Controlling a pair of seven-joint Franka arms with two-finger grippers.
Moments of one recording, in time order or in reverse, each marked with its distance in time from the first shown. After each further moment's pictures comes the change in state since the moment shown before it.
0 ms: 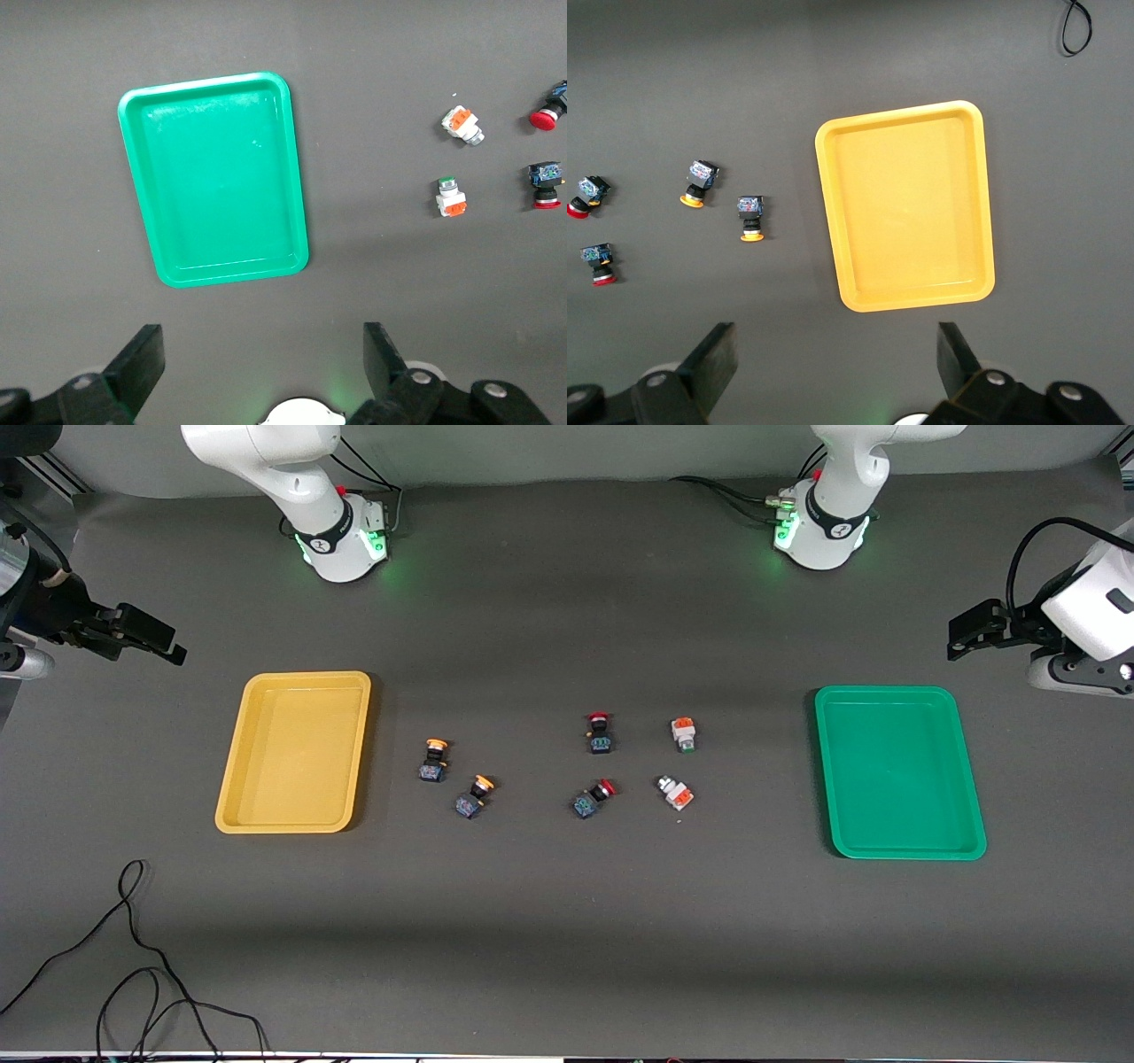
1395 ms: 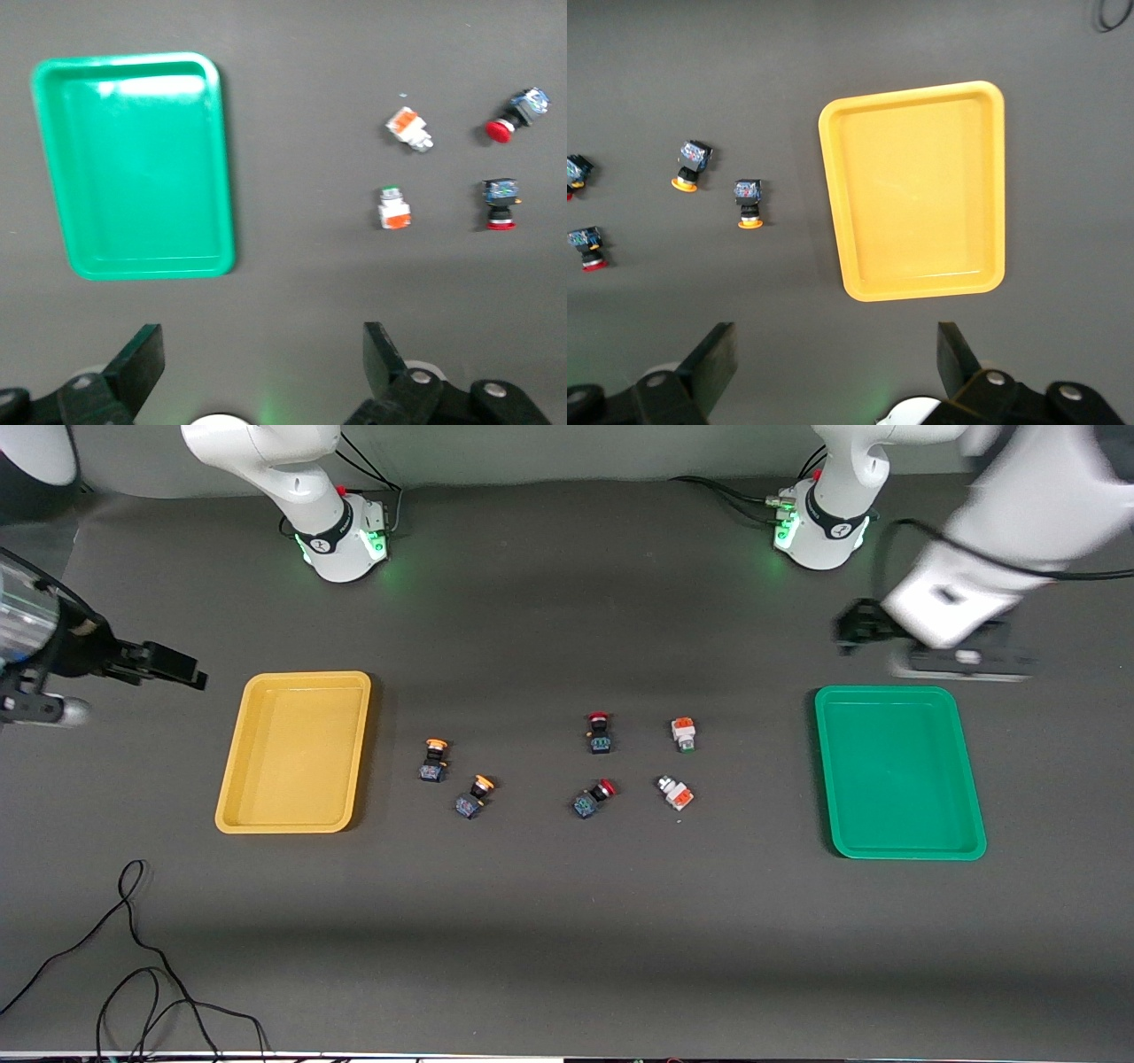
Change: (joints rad) left arm -0.121 -0.093 -0.166 -0.254 -0.009 0.192 -0.369; right arm 0.026 0.168 0.011 0.105 0.014 -0.061 0.001
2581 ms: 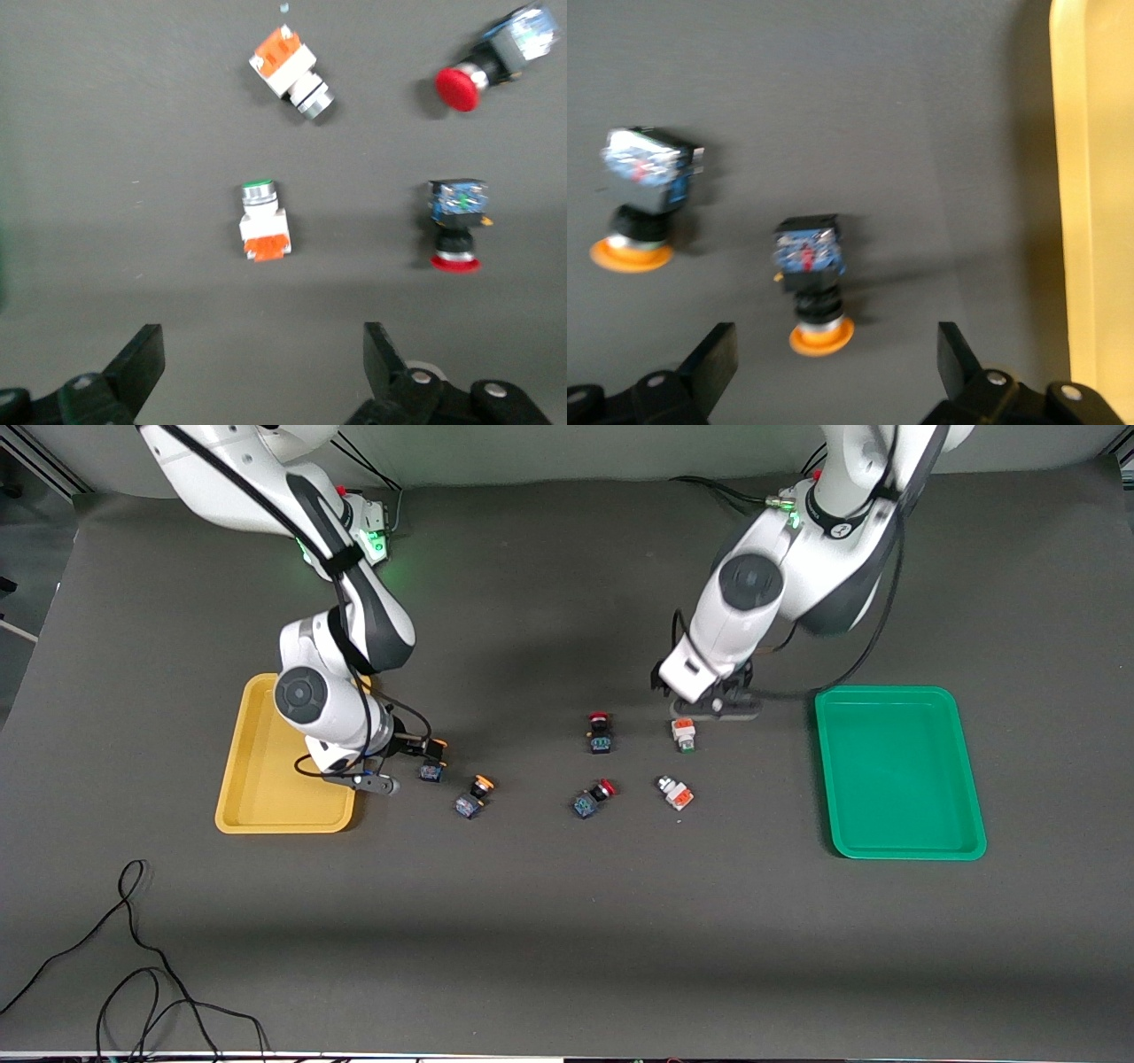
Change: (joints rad) left arm -0.229 0.307 -0.046 -0.314 -0.035 0.629 -0.309; right arm 0.336 0.341 -0.003 -0.491 0.100 0.868 0.325
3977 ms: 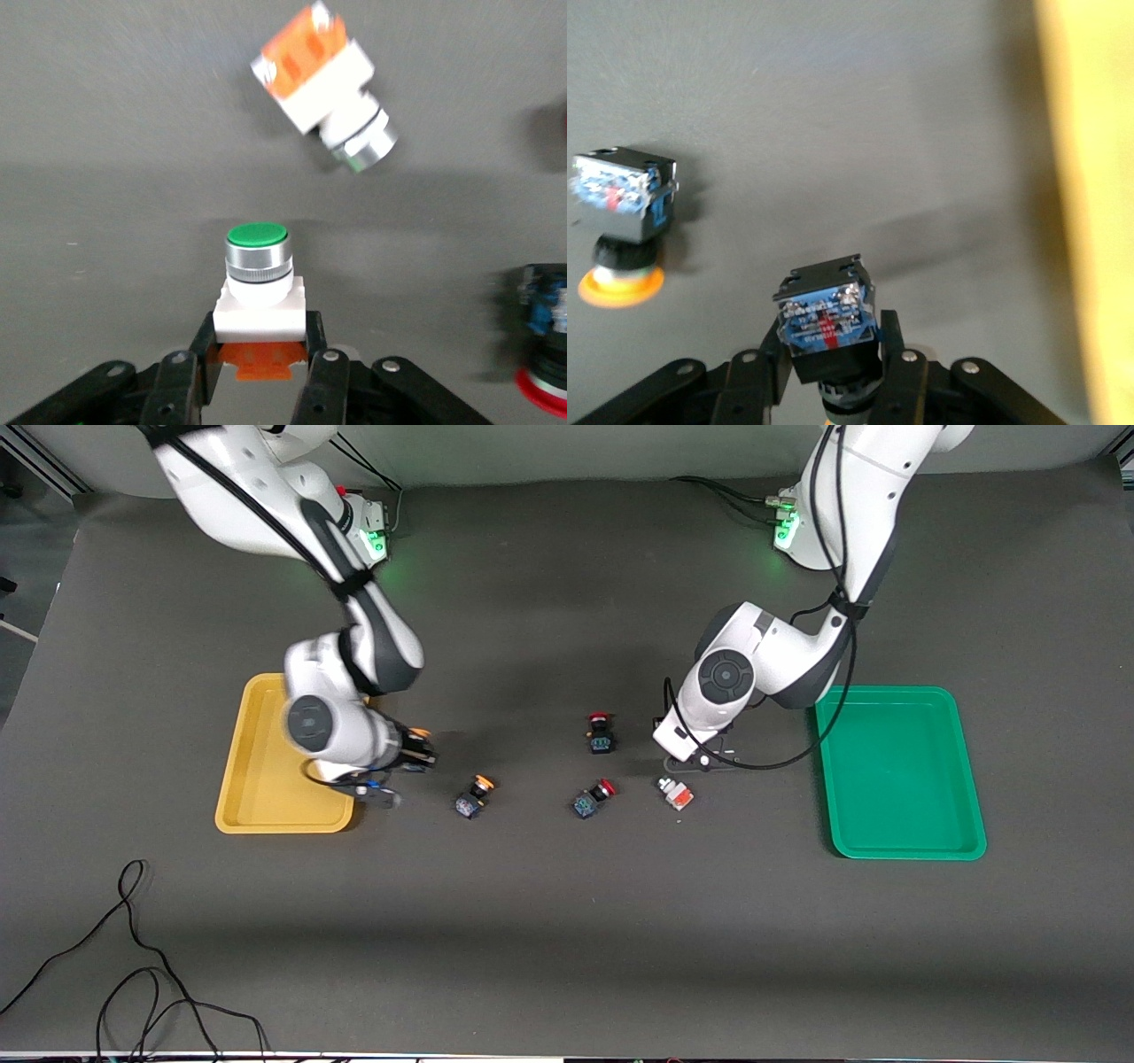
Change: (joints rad) left arm 0.024 0.227 0.019 0.155 0.058 -0.009 -0.035; right arm 0.033 -0.007 -0.084 0.133 0.037 -0.253 0.052
